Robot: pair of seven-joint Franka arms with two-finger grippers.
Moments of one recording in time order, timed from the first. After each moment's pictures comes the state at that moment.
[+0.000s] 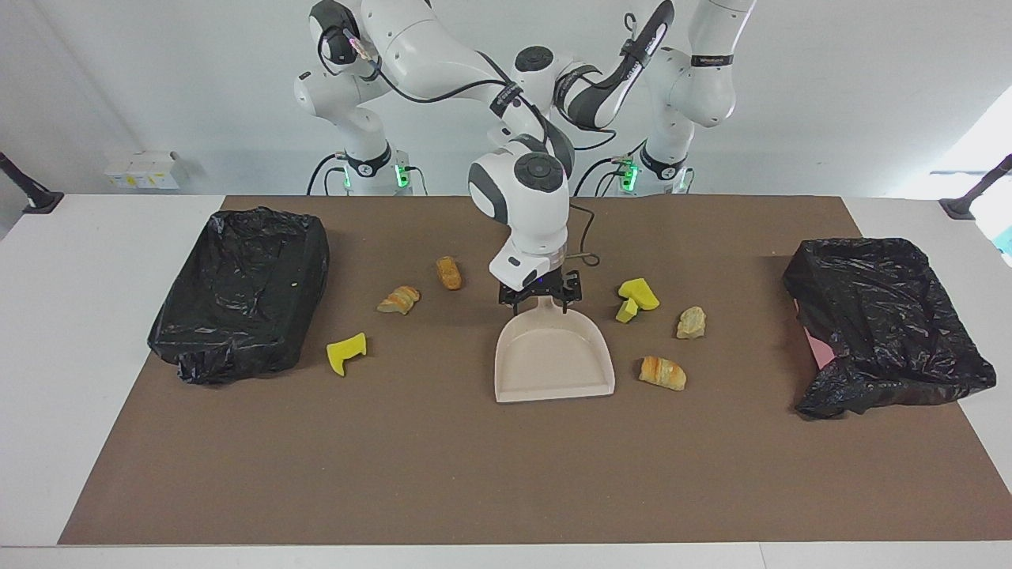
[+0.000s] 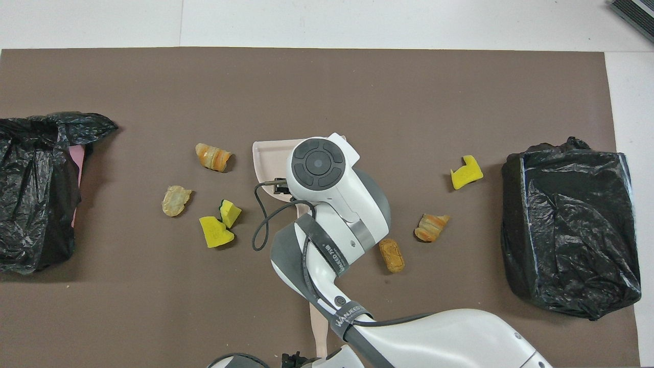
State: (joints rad) left arm -1.12 -0.20 -0.05 -2.54 -0.08 2.36 -0.87; right arm 0.61 0.51 0.03 -1.56 0.01 2.13 0.64
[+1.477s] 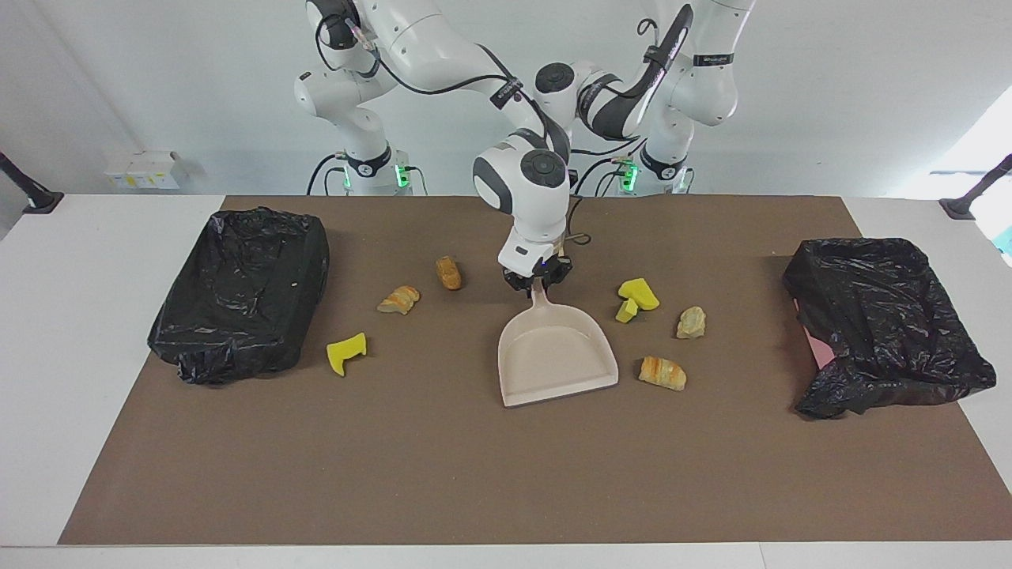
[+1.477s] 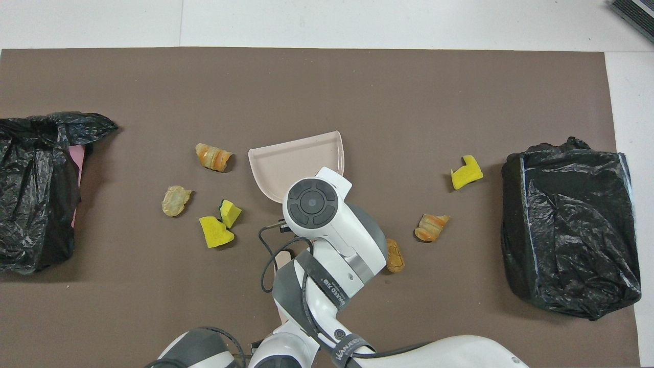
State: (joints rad) left arm -0.96 -0.24 -0.02 -2.55 -0.08 2.21 -0.96; right arm 0.62 0.41 0.07 -1.75 0.01 2.17 0.49
